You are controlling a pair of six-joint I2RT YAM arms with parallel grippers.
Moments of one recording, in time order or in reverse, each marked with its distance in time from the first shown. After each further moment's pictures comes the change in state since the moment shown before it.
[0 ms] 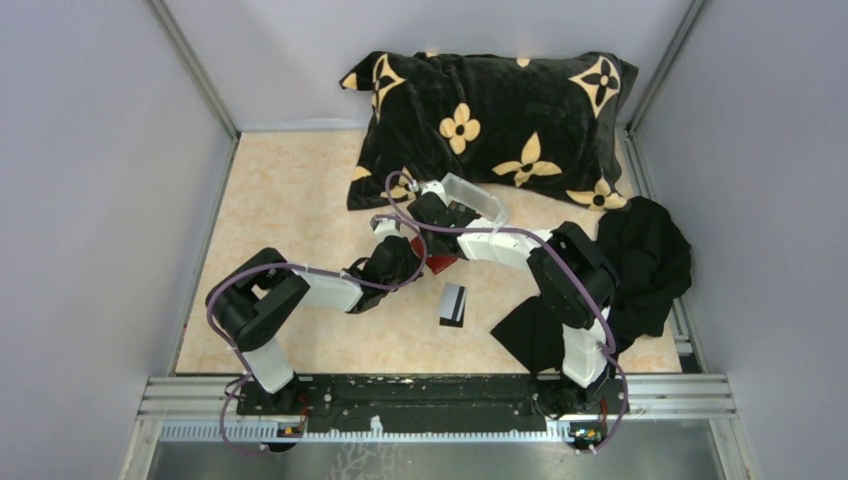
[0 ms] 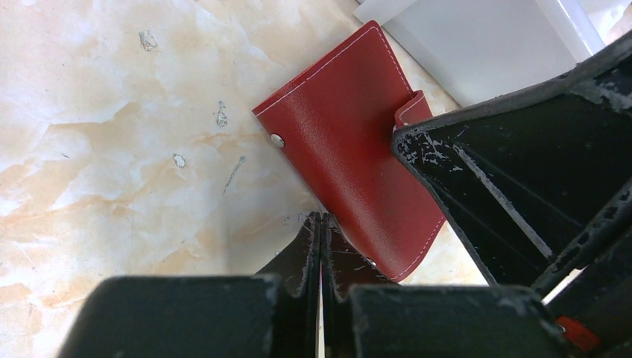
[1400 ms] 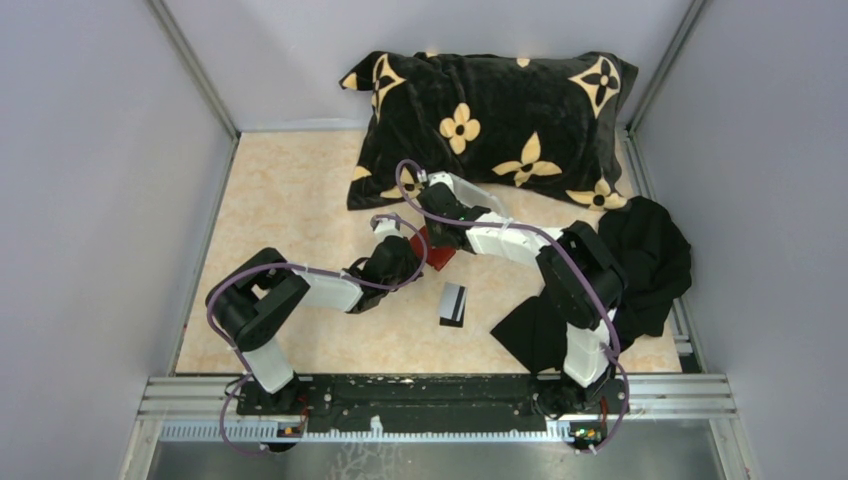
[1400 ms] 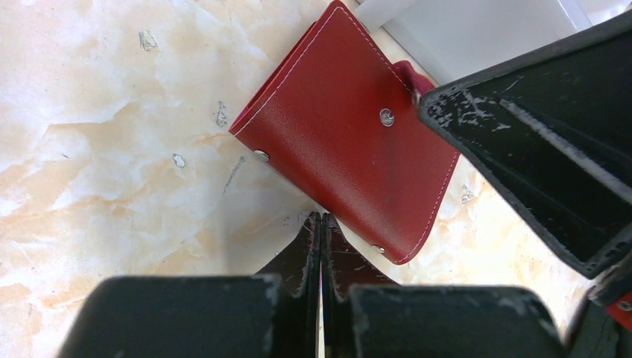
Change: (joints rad) left arm 0.000 0.000 0.000 0.001 0.005 0.000; right arm -0.047 -0.038 -0.004 0.022 -0.057 0.007
